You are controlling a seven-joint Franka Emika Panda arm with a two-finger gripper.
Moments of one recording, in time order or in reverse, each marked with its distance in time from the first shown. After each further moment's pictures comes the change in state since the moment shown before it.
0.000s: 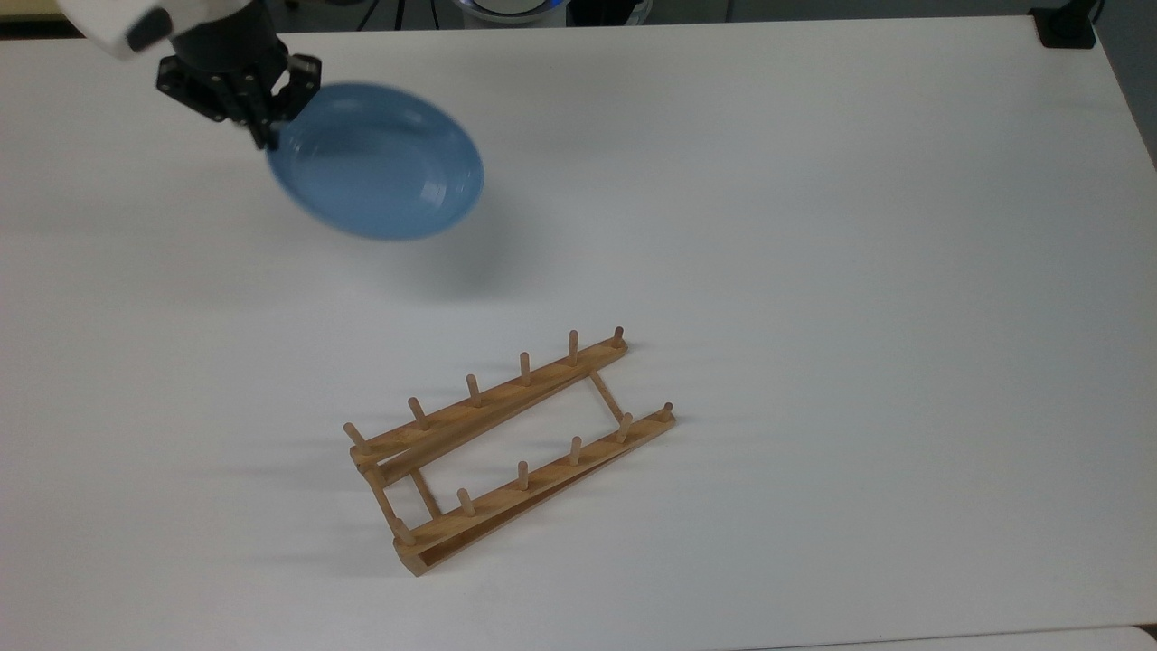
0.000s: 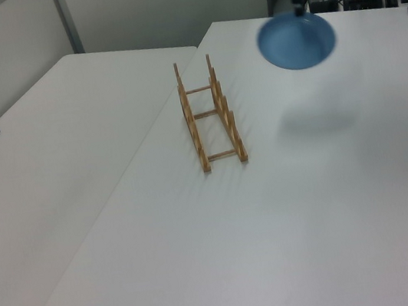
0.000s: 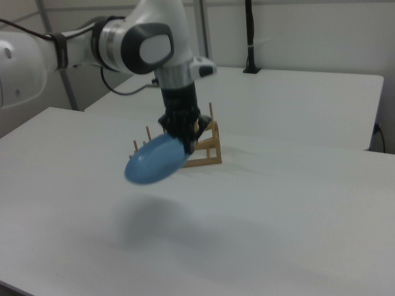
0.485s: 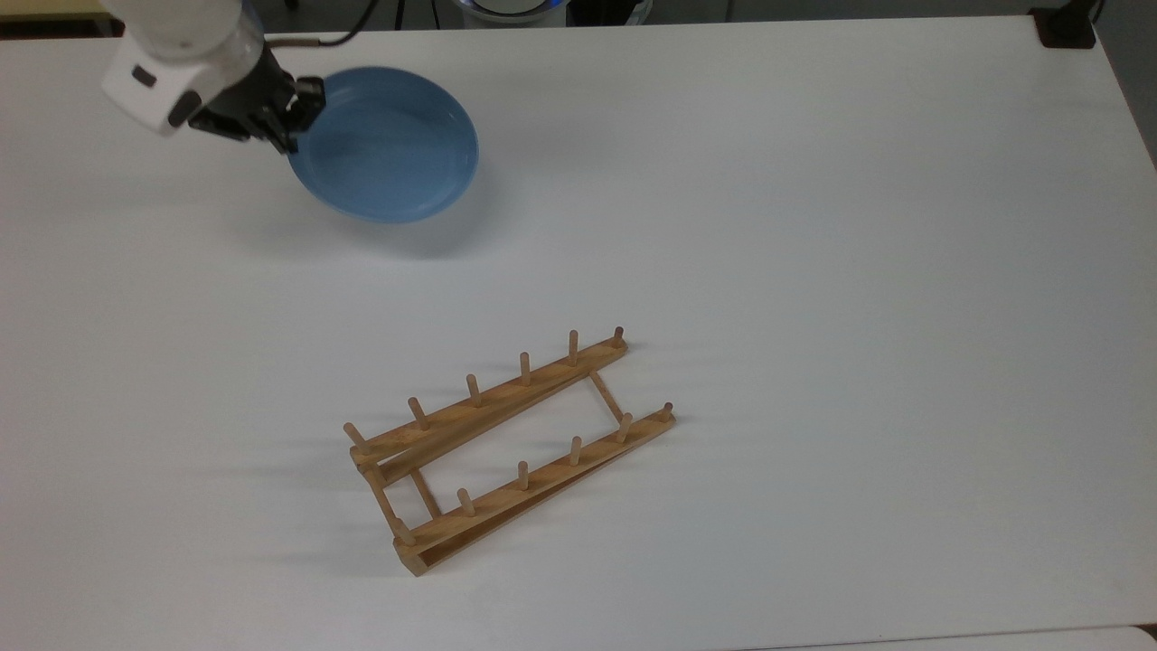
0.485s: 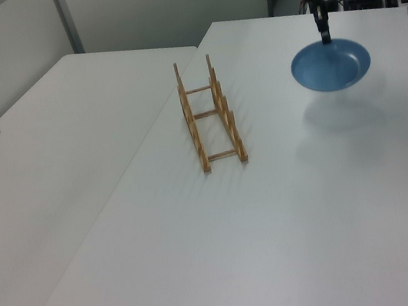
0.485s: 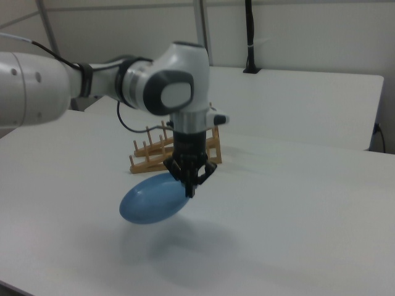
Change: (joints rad) arm -0.062 0.039 -0.001 -0.152 0.020 0.021 -0.129
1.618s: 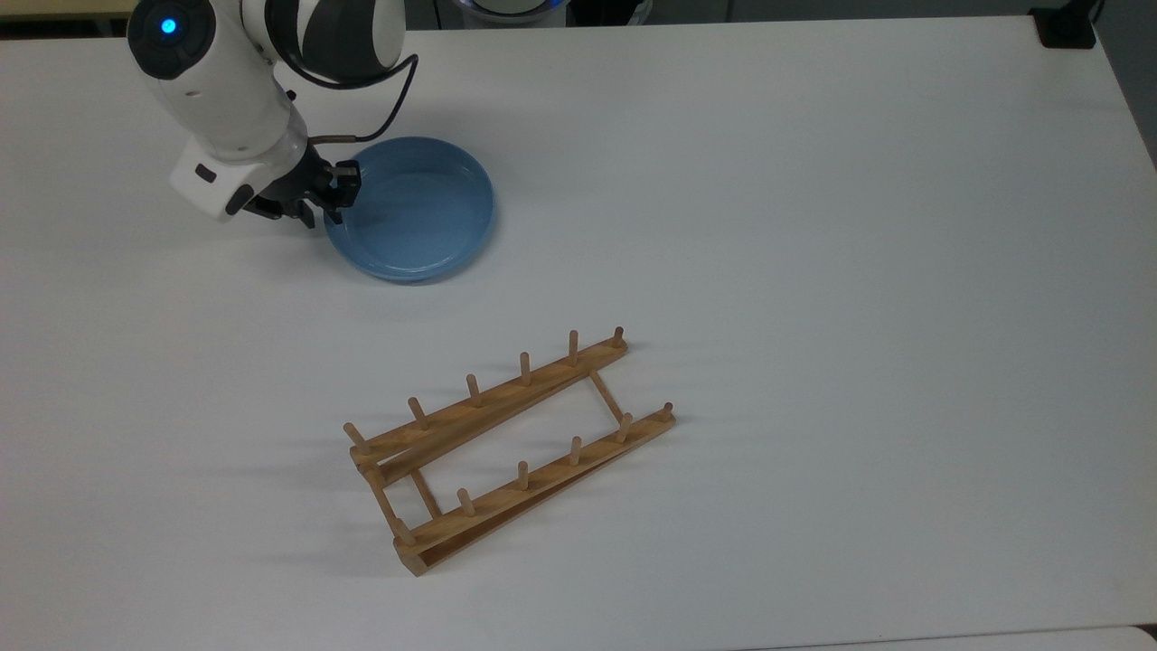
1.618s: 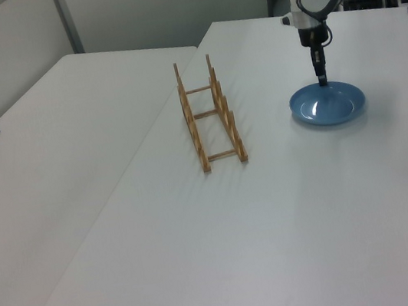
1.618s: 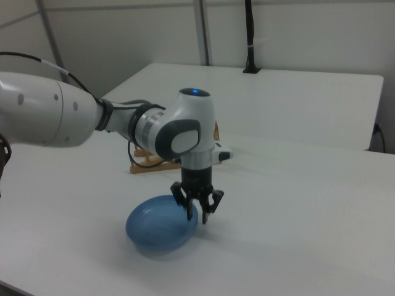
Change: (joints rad) arm 0.001 0.103 0.004 -0.137 0.016 0.276 0.025
